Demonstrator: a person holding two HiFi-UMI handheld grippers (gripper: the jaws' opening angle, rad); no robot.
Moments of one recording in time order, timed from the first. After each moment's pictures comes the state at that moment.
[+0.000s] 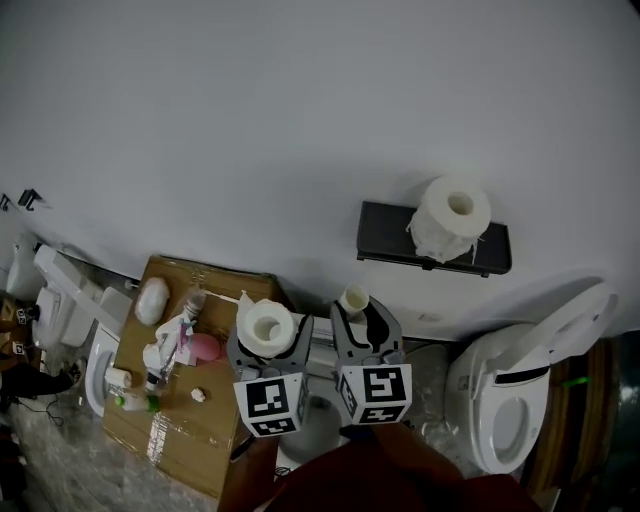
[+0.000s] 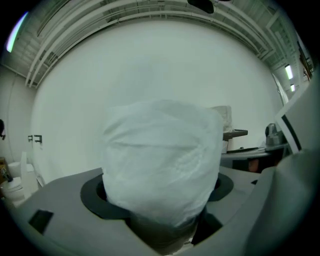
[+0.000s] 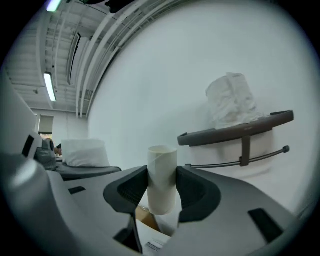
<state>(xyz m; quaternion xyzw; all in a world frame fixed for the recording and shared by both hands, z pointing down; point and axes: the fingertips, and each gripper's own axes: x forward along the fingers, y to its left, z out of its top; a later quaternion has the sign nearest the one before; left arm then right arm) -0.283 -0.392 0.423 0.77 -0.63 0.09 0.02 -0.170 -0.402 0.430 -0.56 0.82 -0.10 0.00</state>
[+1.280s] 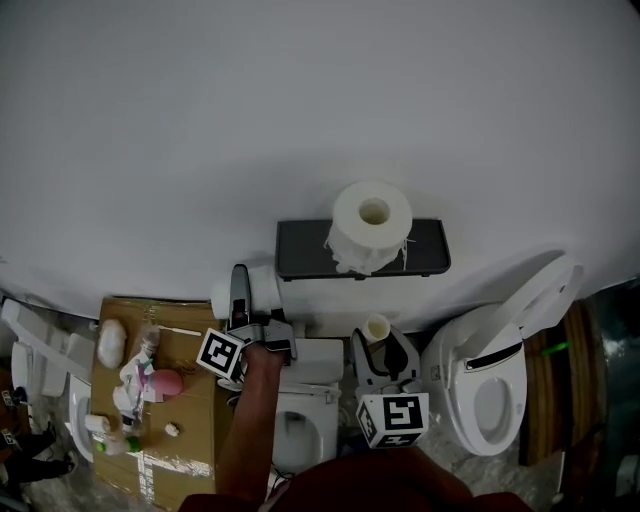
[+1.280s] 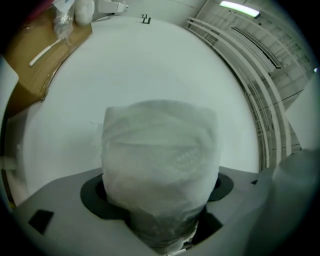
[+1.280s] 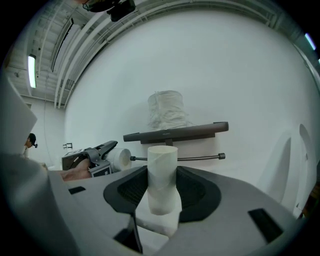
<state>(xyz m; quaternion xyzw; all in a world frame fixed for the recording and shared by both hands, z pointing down) -0.222 -0.526 0.456 0.65 -0.37 -0.48 0.45 -0.023 -0.372 0.456 -0.67 0.74 -0.11 -0.02</state>
